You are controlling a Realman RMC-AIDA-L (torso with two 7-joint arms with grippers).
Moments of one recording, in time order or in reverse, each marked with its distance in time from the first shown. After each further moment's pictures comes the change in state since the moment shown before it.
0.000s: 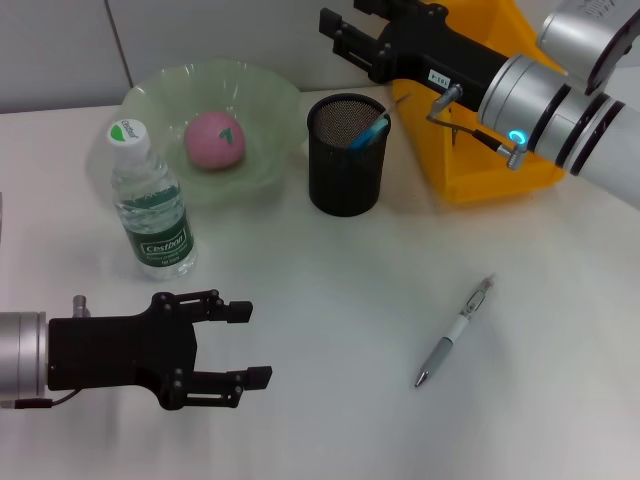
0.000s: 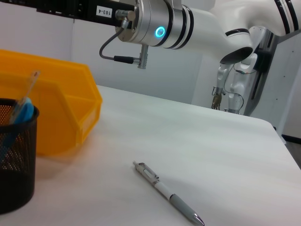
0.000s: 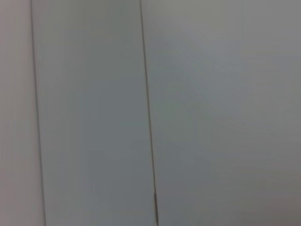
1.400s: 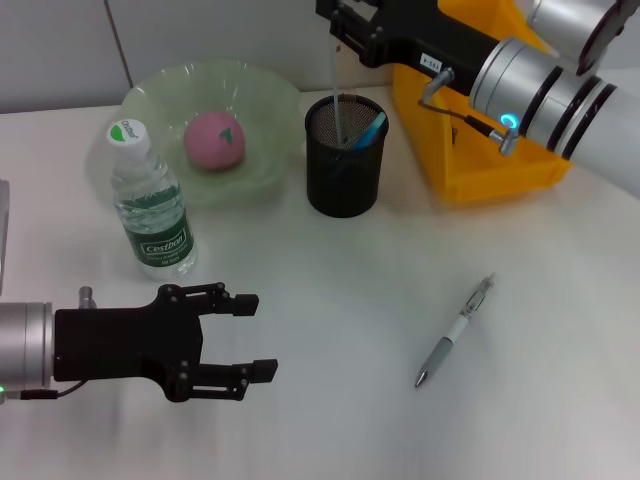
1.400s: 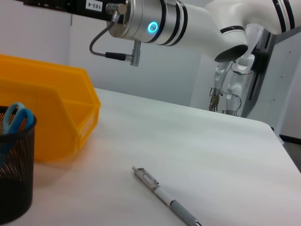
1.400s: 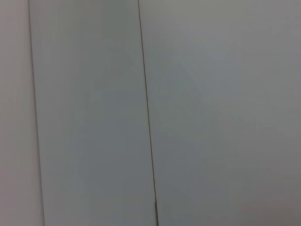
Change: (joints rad) left arm -0.018 -0.001 0.000 0.000 -0.001 -0.001 -0.010; right arm 0.030 -0.002 -0.001 -0.001 0.001 0.021 0.013
